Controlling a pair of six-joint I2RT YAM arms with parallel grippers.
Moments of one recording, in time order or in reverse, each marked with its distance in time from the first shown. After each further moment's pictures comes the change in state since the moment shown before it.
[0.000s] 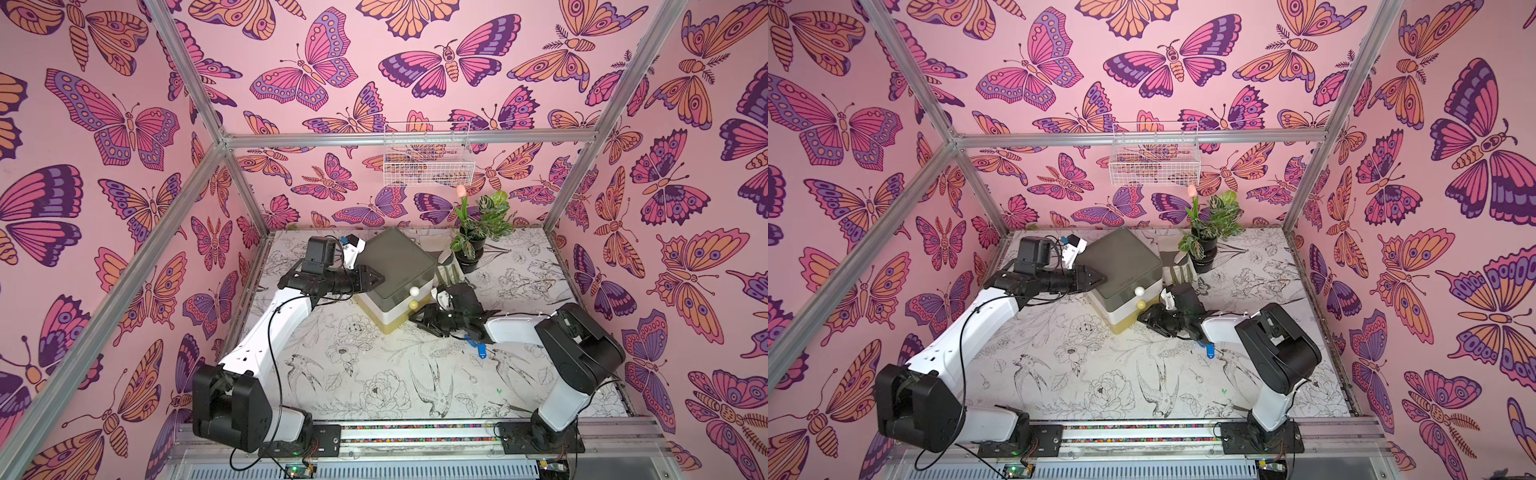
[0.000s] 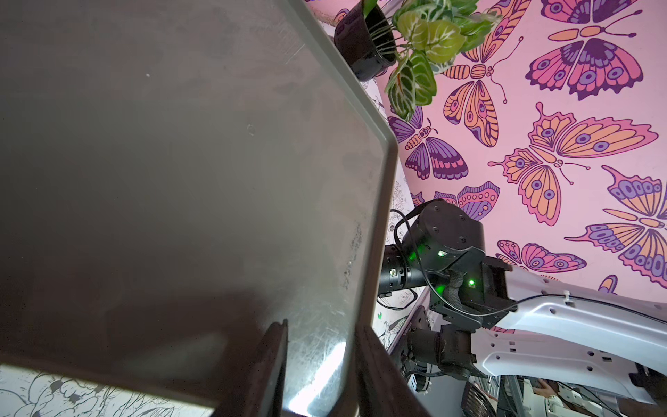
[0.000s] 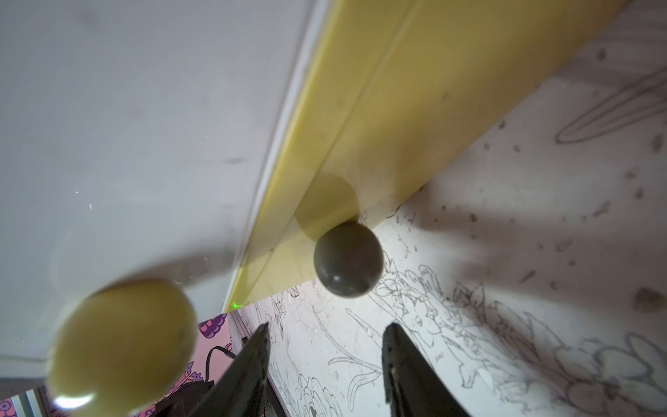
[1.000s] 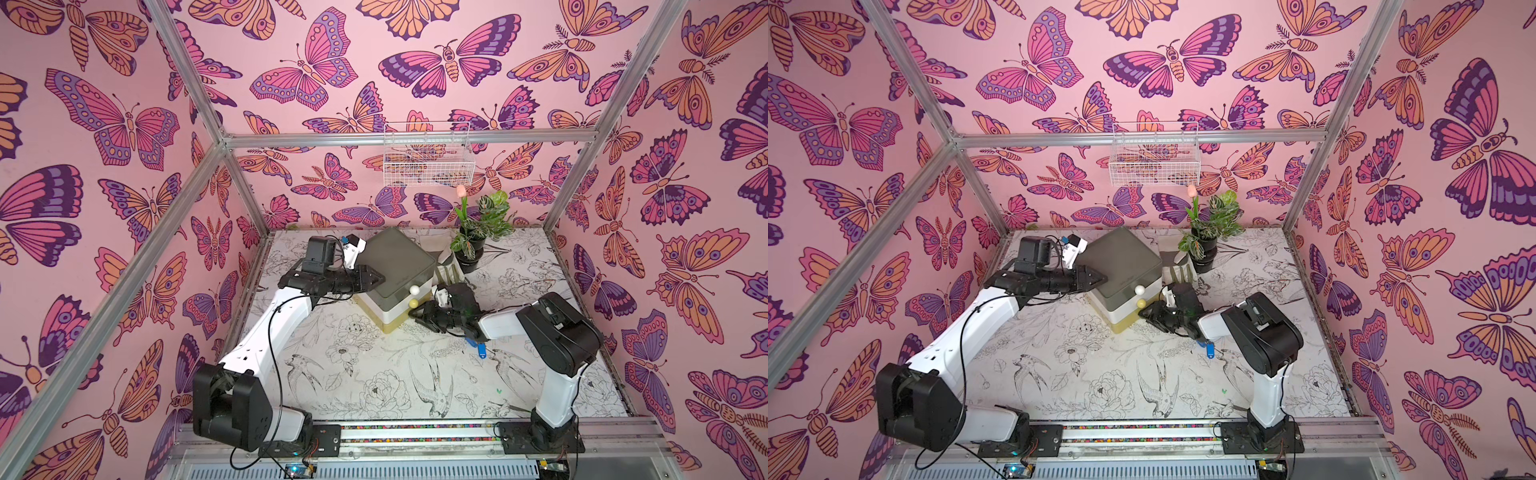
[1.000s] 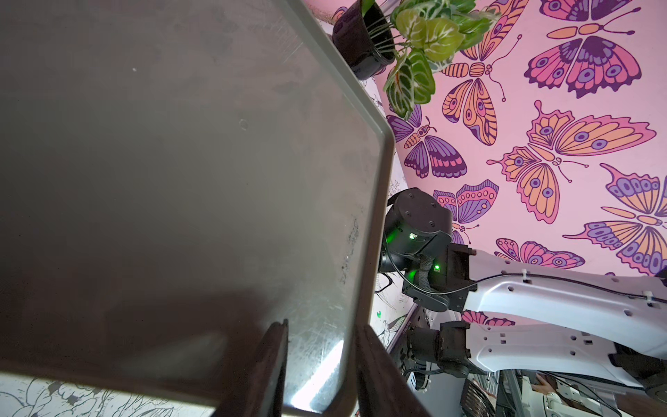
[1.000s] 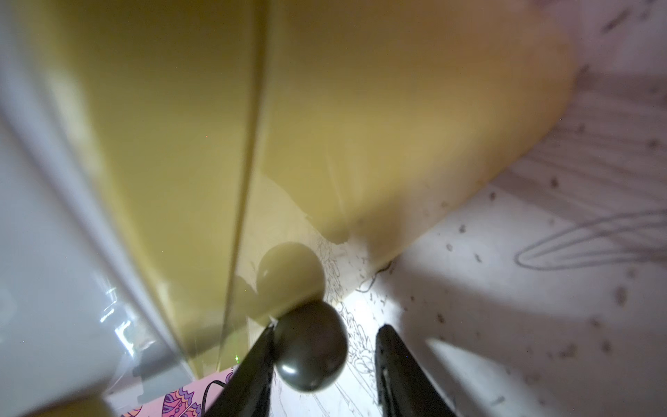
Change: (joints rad) left arm 0.000 0.010 0.008 -0.006 0.008 0.007; right arm -0.034 0.137 0.013 0.193 -0.002 0.038
